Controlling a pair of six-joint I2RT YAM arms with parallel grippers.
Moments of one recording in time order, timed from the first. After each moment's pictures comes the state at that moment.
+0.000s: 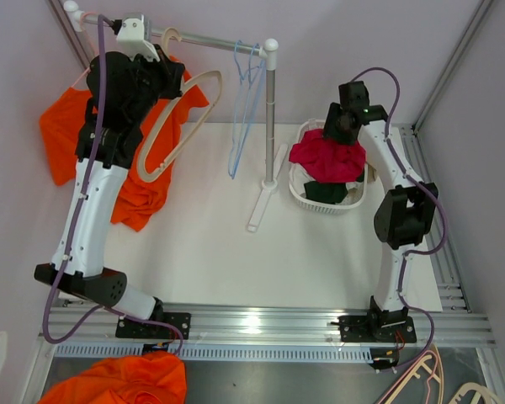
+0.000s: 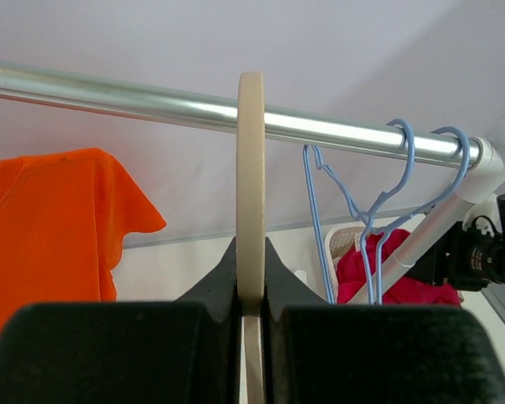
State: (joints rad) left arm -0.28 1.49 2.00 -0.49 0.01 -0.17; right arm 0.21 2.06 2.04 -0.82 0.10 0.40
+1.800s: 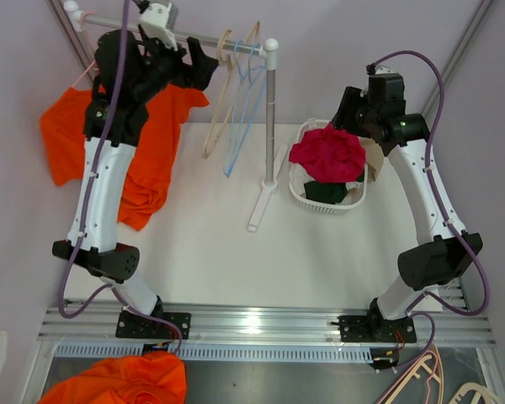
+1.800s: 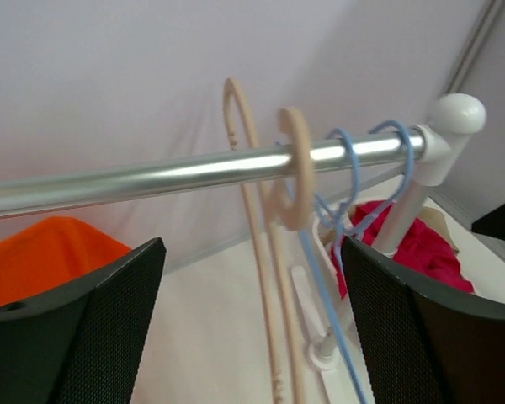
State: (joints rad) left arm -0.29 1.69 2.28 -0.59 0.25 -0.02; right arm 0.22 1.65 1.90 -0.79 0.02 0.36
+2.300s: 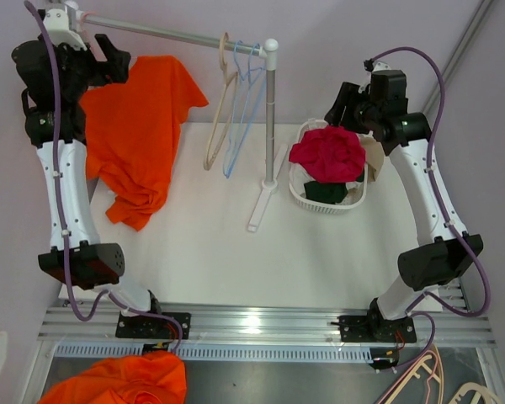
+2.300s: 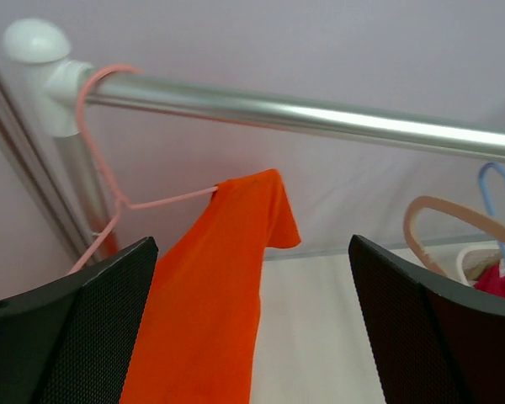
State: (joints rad) left arm 0.19 1.60 2.09 -0.42 0.38 -0.07; right arm 0.22 1.65 1.91 -0.76 -0.08 0.36
